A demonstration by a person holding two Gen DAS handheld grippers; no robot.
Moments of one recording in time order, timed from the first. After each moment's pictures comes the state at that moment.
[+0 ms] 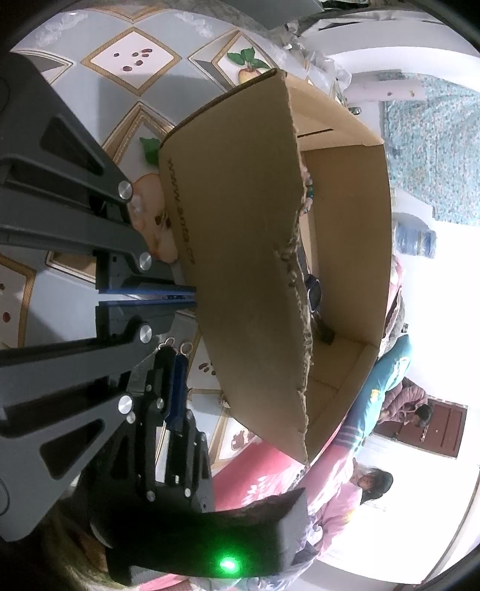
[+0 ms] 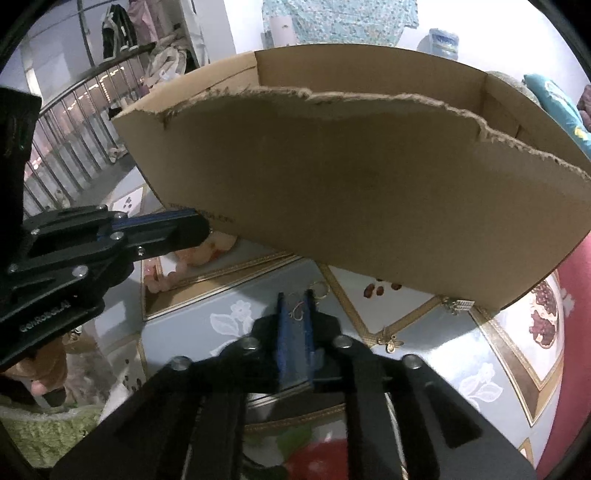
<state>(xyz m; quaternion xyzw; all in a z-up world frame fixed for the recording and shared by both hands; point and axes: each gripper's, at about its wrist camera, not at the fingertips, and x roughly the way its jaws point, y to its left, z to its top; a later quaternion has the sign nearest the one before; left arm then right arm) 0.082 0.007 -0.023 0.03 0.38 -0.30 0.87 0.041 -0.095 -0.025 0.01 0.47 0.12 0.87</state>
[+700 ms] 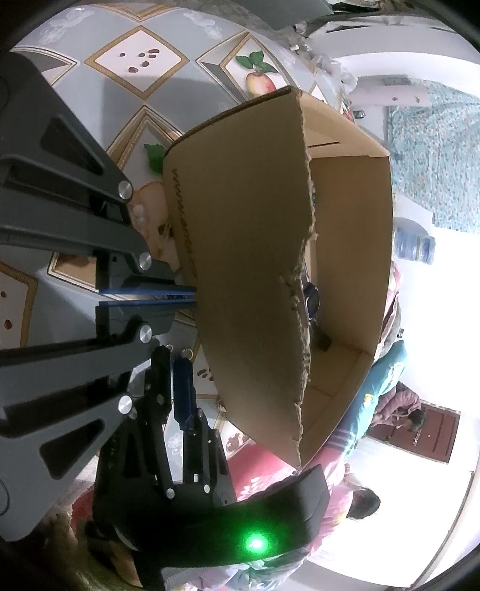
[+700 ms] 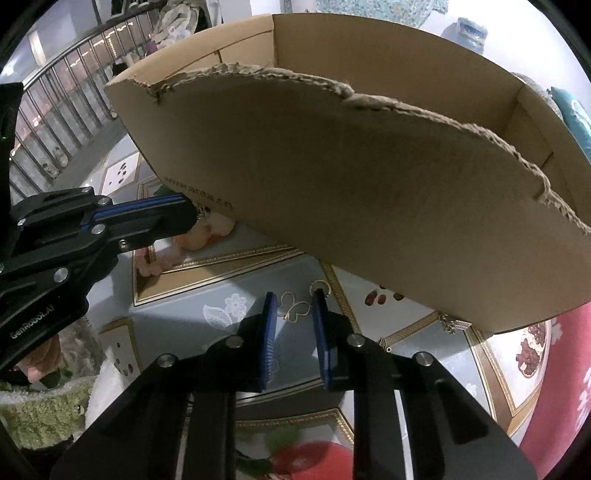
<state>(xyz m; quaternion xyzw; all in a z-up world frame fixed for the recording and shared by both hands) 0.083 0.014 -0.027 0.01 0.38 -0.30 0.88 0.065 -0.078 -0.024 -0.05 0.53 0.13 0.84</state>
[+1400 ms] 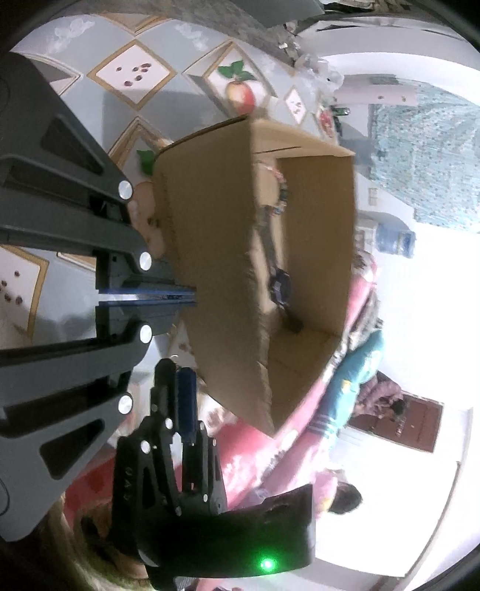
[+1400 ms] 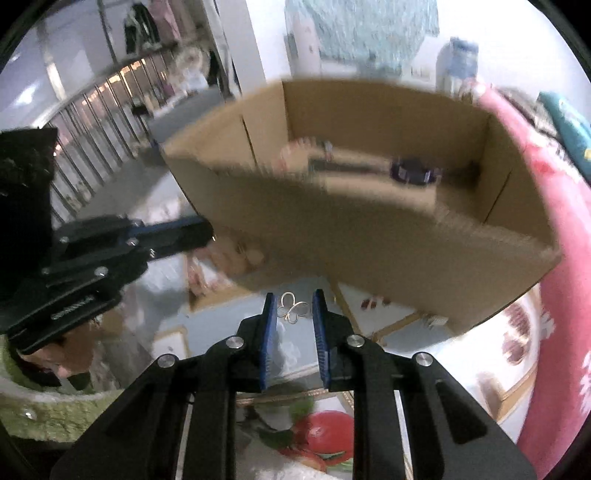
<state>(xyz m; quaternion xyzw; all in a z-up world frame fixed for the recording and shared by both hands) 0.061 0.021 0.014 -0.01 0.34 -0.32 0.89 0.031 -0.108 0.037 0.01 0.44 0.17 0.88</state>
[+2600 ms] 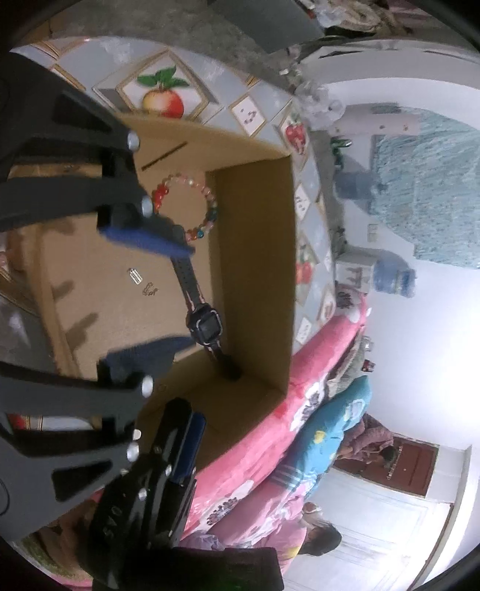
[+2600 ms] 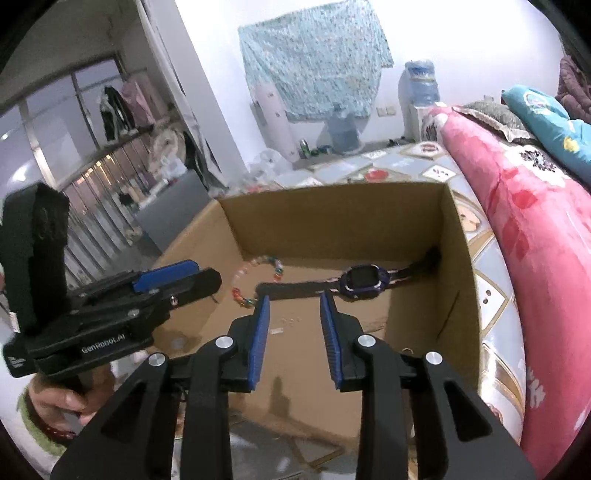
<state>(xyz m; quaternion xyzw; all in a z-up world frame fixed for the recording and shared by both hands) 0.164 -0.030 0.055 -0.01 0.35 -0.23 0.91 0.110 -0.171 0.067 0.12 0.35 0.13 0.92</state>
